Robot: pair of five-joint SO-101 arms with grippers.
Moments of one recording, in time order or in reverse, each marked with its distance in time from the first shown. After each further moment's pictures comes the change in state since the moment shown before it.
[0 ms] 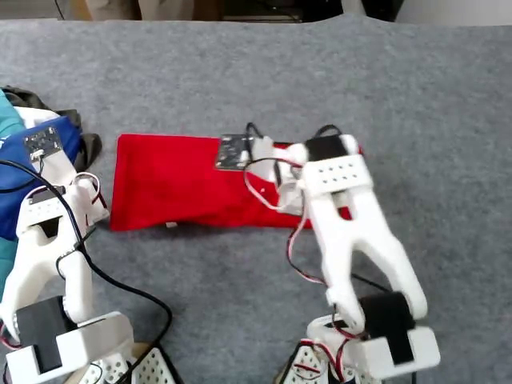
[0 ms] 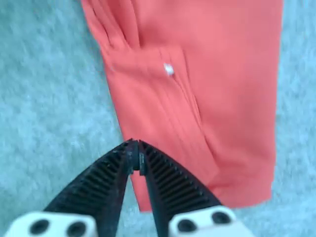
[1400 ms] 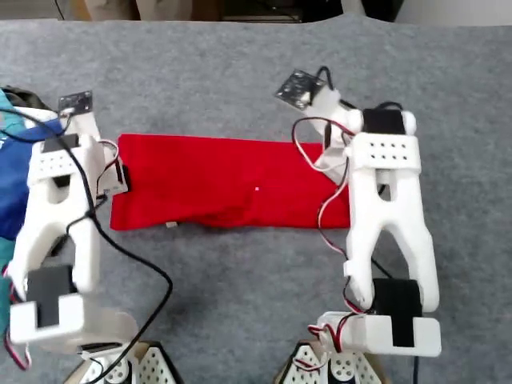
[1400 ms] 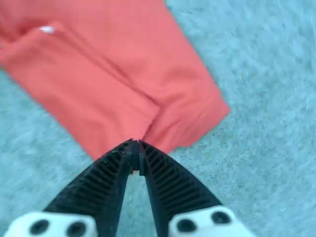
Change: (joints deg) left arm 8.4 13.4 -28.7 26.3 -6.0; right arm 16.5 3.3 -12.7 1.6 -14.2
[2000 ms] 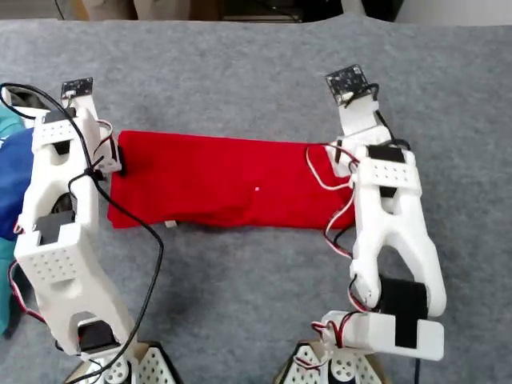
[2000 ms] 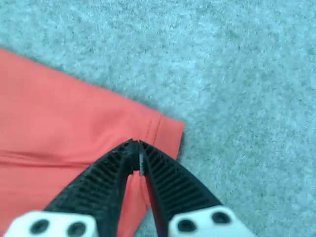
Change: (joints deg) left arm -2.1 27.0 -26.9 2.4 -2.6; right arm 4.9 0.0 20.2 -36.9 -22.9
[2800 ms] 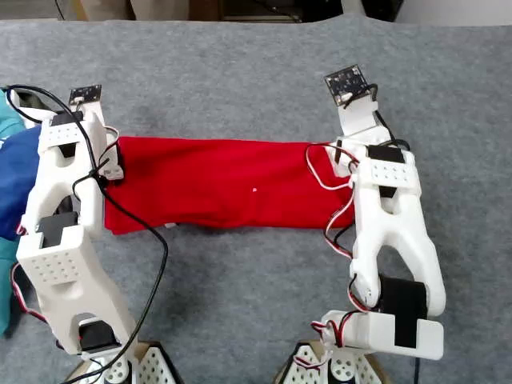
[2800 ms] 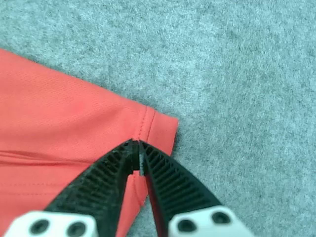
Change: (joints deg) left arm 1.1 -0.4 4.2 1.4 -0.1; right arm 0.1 0.0 0.0 -0.4 0.7
